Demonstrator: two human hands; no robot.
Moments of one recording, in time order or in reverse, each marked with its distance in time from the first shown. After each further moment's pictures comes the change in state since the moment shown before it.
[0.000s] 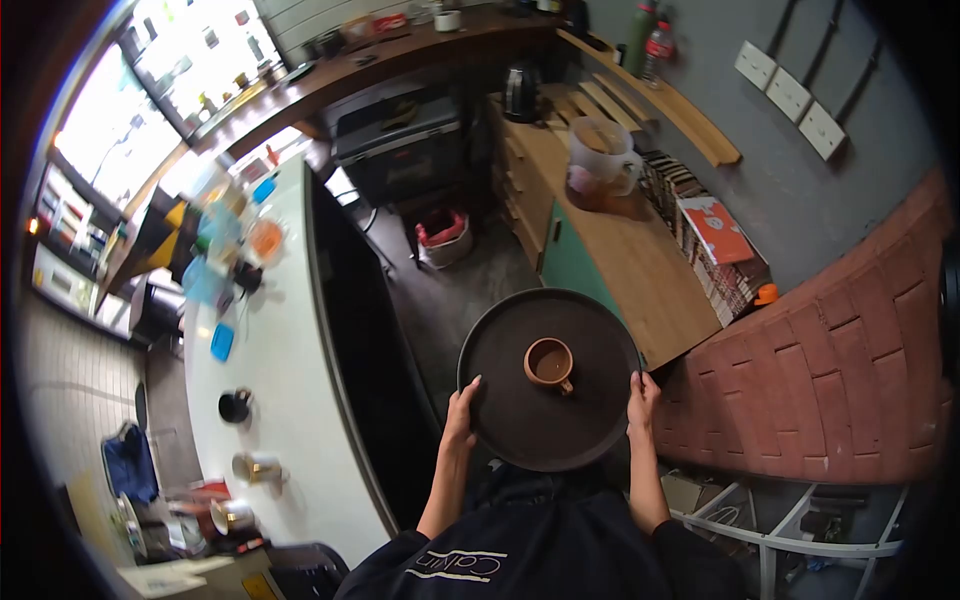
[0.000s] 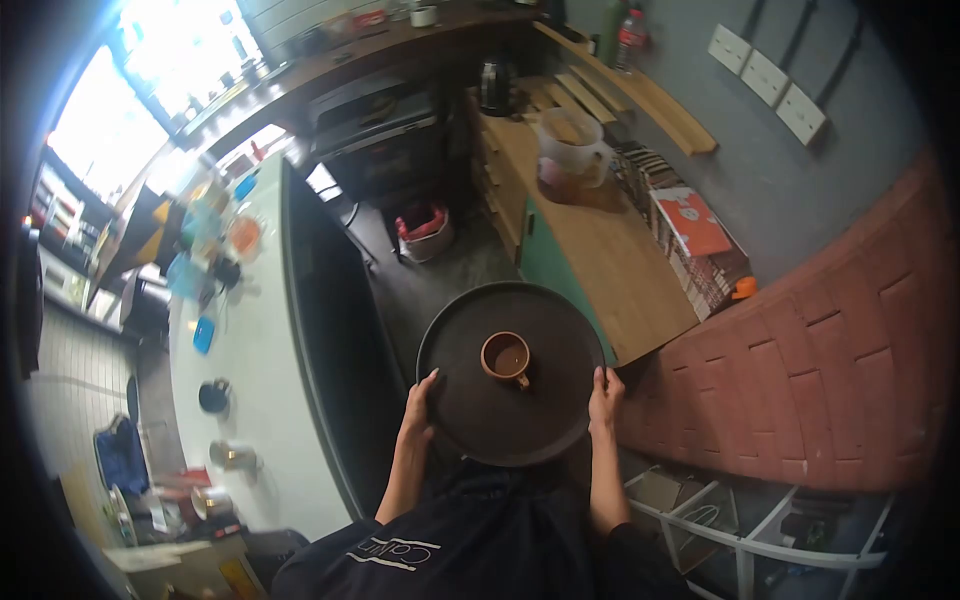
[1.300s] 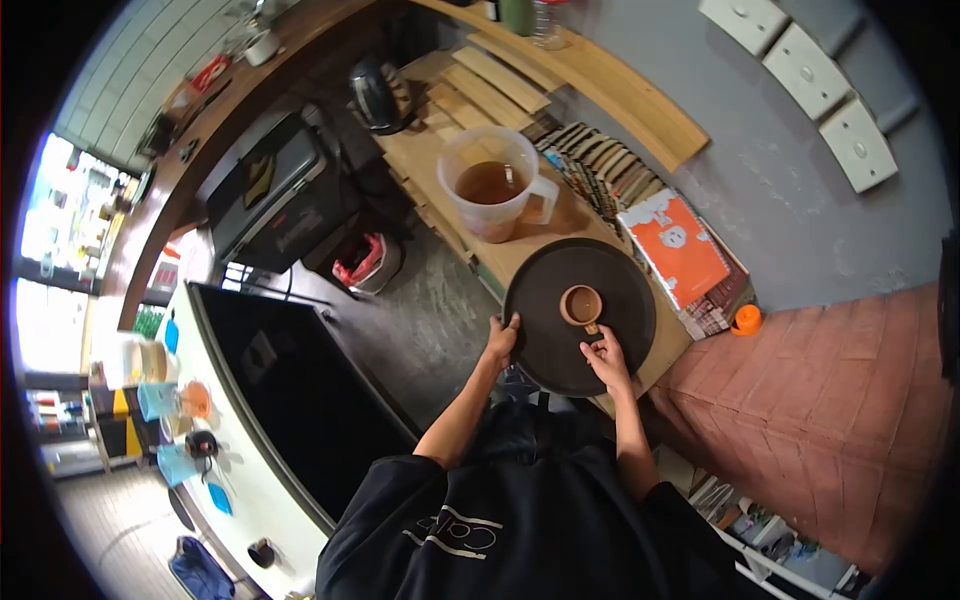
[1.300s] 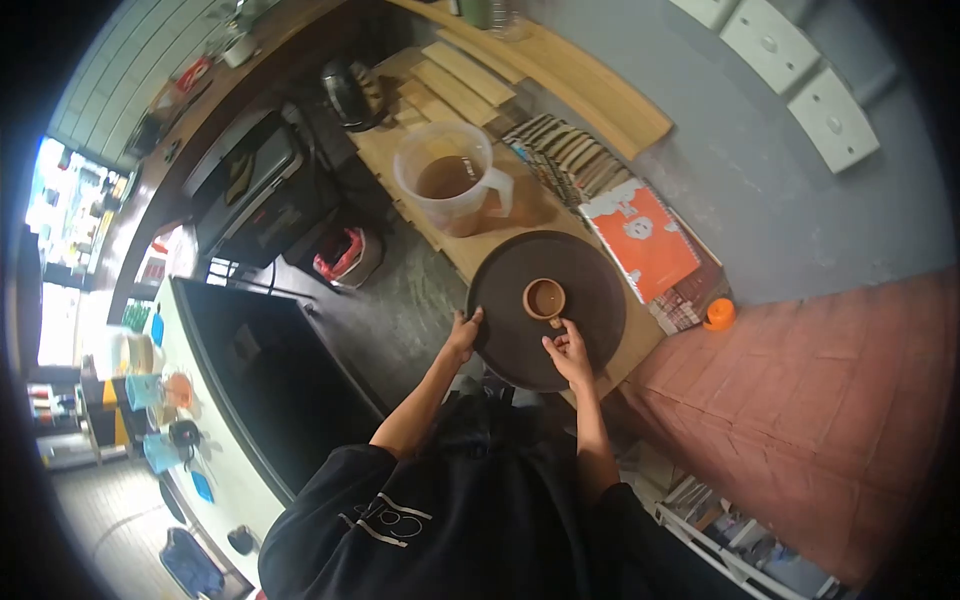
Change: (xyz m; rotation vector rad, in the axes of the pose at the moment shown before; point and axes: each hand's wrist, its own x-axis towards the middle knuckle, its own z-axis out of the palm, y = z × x) left_hand 0.332 -0.056 0.237 0.435 -0.128 -0.202; right_hand 0.217 0.043 0.023 -0.001 -0.188 0.268
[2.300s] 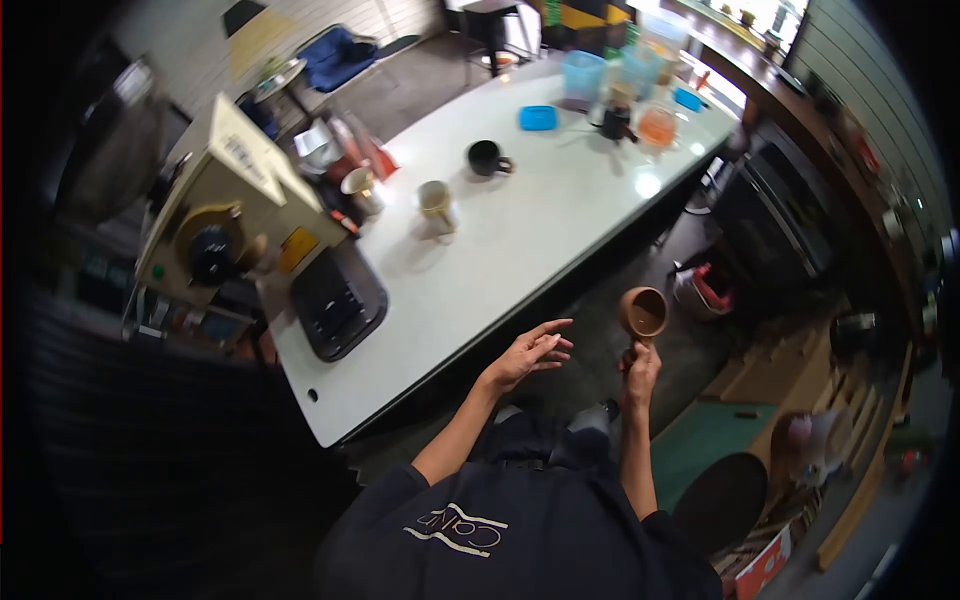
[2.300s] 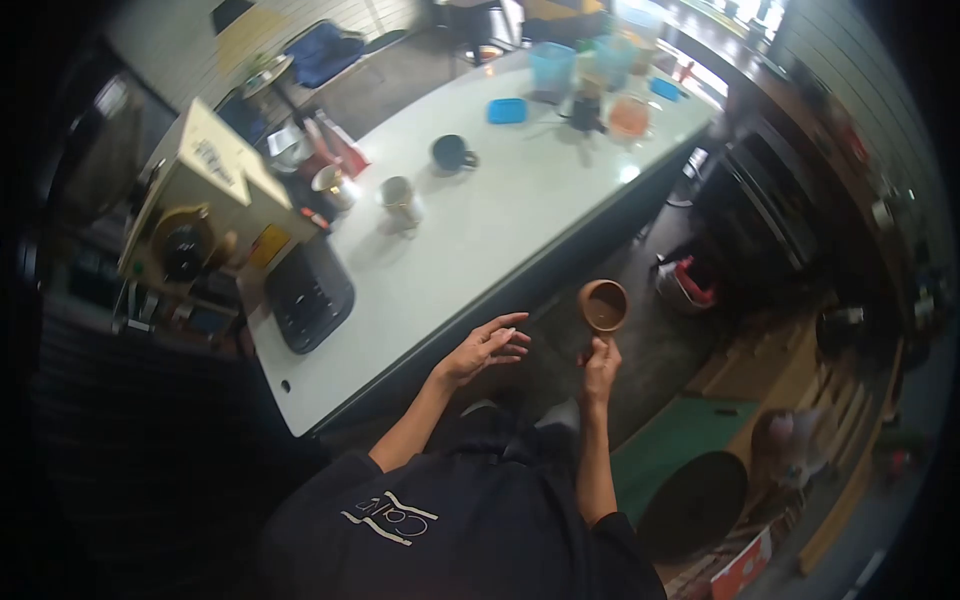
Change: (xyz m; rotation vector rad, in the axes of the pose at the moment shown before) left_hand -0.447 -0.146 -0.259 -0.628 0.485 0.609; right_hand -0.242 -0.089 0.330 0.185 -1.224 -0.134
